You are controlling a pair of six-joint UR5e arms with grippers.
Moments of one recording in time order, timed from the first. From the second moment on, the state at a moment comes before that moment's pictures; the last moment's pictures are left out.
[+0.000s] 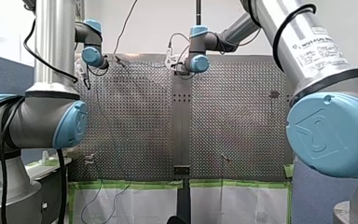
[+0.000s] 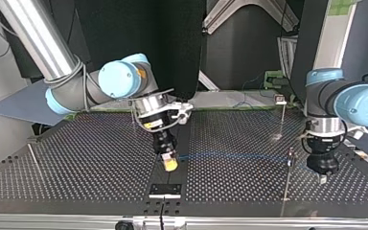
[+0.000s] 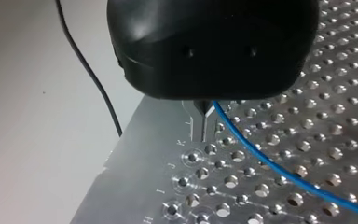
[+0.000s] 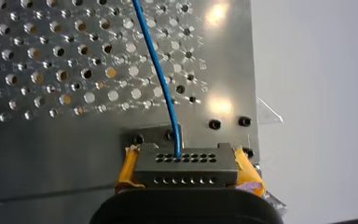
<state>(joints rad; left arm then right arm) 0.17 -1.65 -1.61 -2.89 -1.54 -1.95 2.28 -1.04 1.12 -0.29 1.52 1.62</state>
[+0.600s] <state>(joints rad) 0.17 -1.71 -1.61 -2.92 -1.52 -1.93 2.30 -1.03 1.08 -0.27 1.49 1.62</state>
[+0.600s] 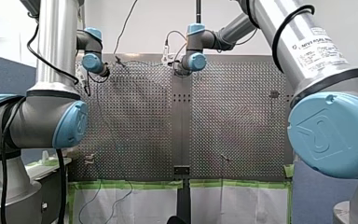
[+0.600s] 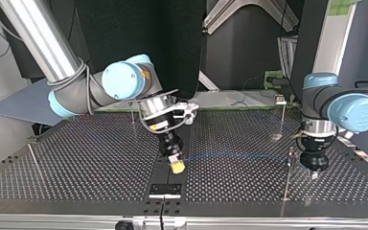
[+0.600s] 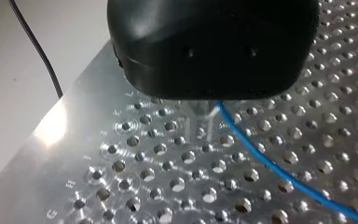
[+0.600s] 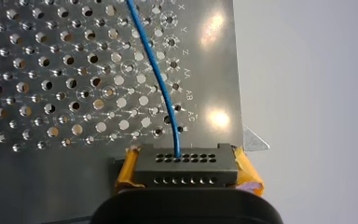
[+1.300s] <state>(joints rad) 0.12 -1.61 -1.64 -3.09 -1.55 -1.86 2.30 -1.03 1.08 -0.25 1.49 1.62</state>
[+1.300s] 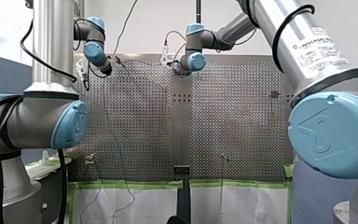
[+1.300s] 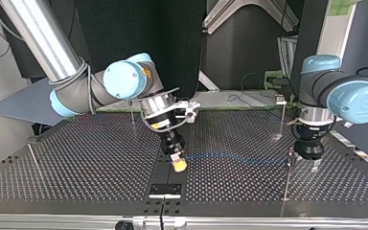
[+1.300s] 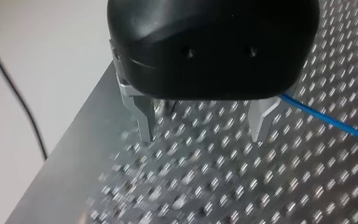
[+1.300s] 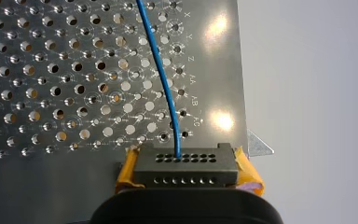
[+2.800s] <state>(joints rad) 0.02 -1.37 -1.73 -3.22 -1.56 -1.82 2.30 -1.03 1.08 -0.22 1.50 1.61</state>
